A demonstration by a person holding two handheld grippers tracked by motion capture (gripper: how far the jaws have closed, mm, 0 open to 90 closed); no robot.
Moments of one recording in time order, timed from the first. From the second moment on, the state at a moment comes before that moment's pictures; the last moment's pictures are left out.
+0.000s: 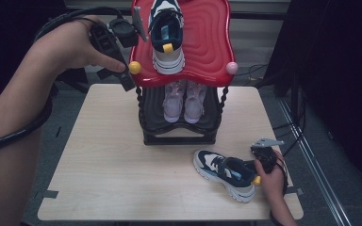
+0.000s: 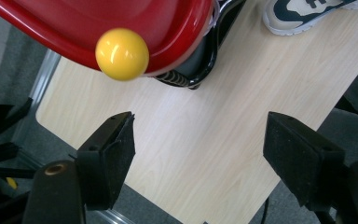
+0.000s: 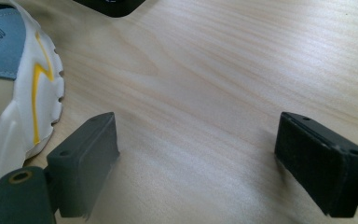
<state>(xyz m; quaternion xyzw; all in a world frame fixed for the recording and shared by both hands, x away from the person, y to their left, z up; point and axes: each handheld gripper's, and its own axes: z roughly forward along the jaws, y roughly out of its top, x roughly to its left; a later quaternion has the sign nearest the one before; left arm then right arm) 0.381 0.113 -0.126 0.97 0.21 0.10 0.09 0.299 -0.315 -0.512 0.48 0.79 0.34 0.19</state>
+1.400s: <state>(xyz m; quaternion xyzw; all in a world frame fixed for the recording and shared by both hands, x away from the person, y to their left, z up) 0.361 0.147 -0.229 0.97 0.22 0.06 0.07 0.299 -0.315 -0.512 0.48 0.79 0.34 0.19</state>
